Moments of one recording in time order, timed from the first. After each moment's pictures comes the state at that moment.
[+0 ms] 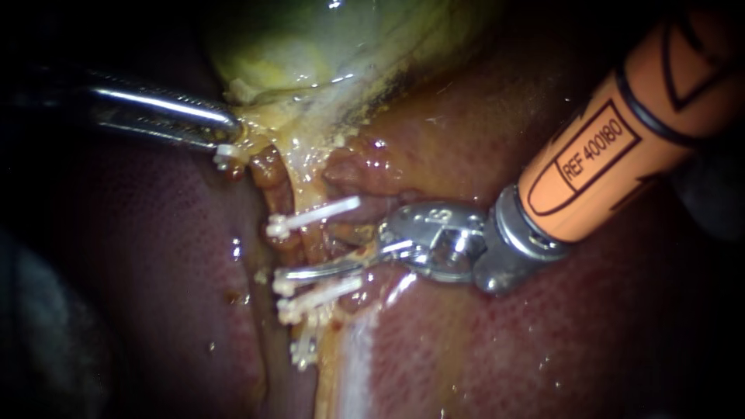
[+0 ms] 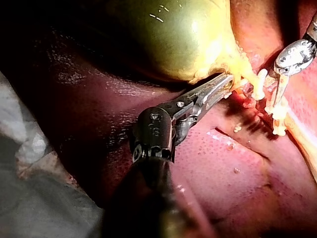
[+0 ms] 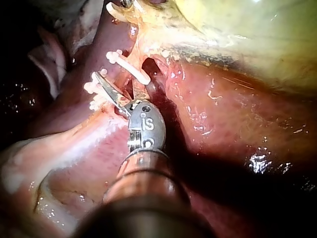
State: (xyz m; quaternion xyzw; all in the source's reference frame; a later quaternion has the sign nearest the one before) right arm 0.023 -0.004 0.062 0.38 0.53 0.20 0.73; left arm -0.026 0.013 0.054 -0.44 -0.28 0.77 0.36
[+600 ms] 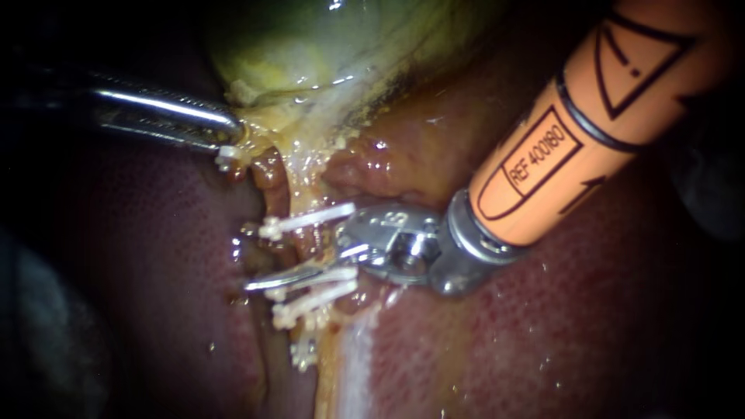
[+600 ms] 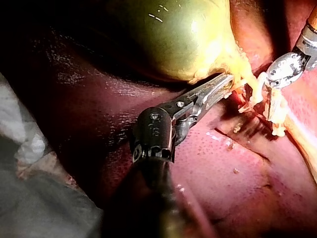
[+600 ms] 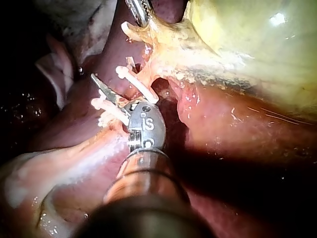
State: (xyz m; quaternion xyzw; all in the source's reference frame) right arm 0.028 -0.004 0.062 0.39 0.54 0.19 0.72; left arm -0.027 0.013 0.054 -0.44 -0.28 0.77 0.36
